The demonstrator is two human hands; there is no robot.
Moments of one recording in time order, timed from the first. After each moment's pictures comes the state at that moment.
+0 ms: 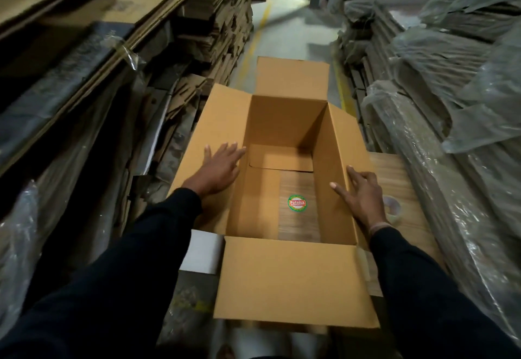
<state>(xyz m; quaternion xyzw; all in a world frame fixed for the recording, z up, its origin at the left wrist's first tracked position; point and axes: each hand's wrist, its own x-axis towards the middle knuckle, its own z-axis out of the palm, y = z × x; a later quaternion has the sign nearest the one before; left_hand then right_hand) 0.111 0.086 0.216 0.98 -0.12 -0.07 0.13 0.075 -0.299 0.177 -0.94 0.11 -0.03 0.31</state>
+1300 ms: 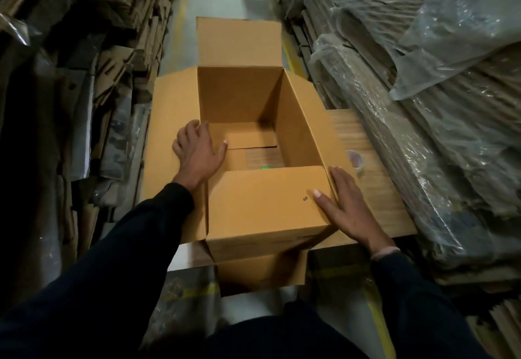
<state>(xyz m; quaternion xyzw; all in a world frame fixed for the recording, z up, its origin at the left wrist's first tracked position) 0.130 0.040 0.182 0.97 -0.04 0.05 0.23 -0.046 -0.288 0.176 -0.94 0.09 0.03 0.34</state>
